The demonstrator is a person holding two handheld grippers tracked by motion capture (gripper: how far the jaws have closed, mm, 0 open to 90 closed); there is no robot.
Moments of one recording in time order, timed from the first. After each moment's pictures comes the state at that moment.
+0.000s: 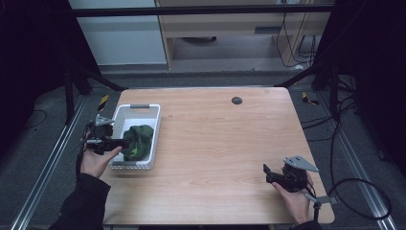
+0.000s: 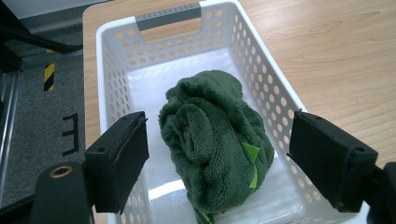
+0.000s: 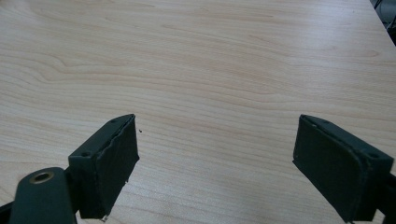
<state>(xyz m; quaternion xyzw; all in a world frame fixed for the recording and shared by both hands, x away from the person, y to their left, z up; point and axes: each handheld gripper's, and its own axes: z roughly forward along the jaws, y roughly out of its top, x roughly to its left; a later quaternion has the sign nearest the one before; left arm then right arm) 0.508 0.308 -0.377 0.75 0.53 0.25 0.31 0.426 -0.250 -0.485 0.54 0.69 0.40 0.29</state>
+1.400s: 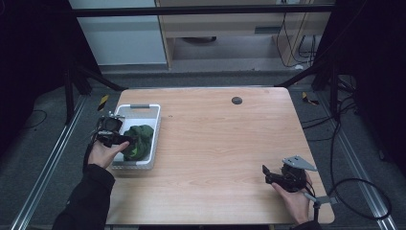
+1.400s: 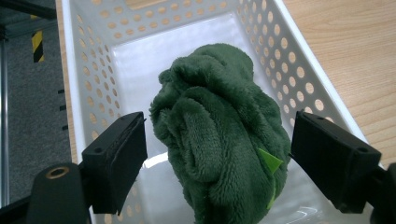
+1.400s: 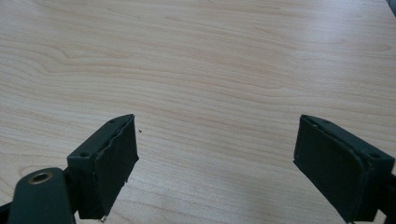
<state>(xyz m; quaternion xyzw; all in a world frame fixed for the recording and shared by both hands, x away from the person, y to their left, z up) 0.544 0.298 -0.396 0.78 0.54 0.21 0.24 0.428 -0.249 -0.487 0.54 0.70 0.39 0.27</state>
